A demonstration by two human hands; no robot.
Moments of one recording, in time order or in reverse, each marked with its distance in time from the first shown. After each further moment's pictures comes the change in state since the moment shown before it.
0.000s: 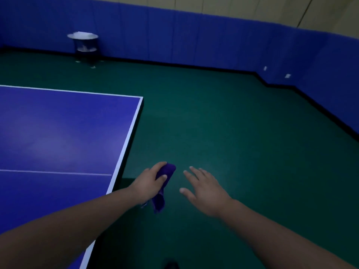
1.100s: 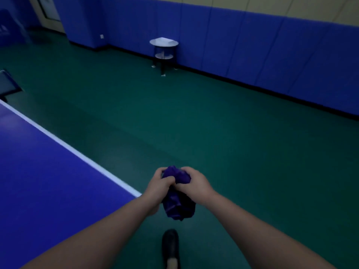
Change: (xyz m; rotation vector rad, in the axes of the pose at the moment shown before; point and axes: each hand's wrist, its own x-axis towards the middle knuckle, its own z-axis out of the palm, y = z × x) left_hand 0.883 -0.022 -0.262 -1.048 0.567 -0.513; right_hand 1.000 0.190 -0.216 0.685 -0.242 -0.221
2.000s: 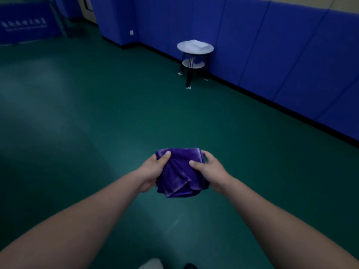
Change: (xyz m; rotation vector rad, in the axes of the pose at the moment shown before) left_hand 0.775 0.450 0.104 -0.120 0.076 -0.045; right_hand 0.889 -0.057 -0.333 0.600 -0.182 0.102
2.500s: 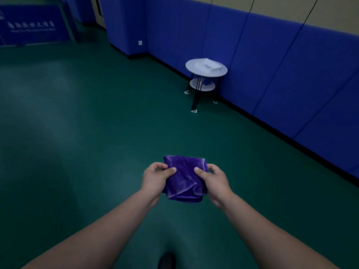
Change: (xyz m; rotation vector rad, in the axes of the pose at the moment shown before) left_hand 0.429 0.225 0.022 -0.172 0.369 0.145; right_hand 0.460 -0.184 -0.061 0.080 0.106 -0.015
